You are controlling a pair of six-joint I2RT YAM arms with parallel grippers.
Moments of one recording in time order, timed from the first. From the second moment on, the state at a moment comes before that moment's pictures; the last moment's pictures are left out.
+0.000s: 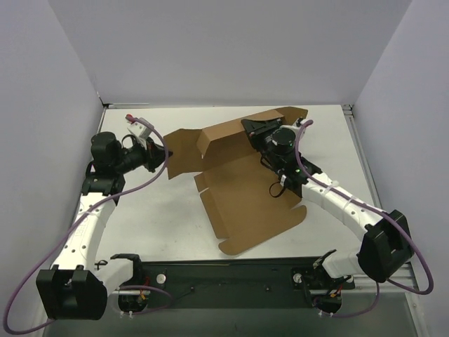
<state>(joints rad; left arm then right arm) -0.04 1.06 0.91 -0.12 0.78 0.03 0.60 1.36 0.99 0.25 0.31 1.35</state>
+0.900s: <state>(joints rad) -0.52 0.95 0.85 -0.15 0.31 0.26 0.65 1.36 0.79 0.31 0.35 1.34</state>
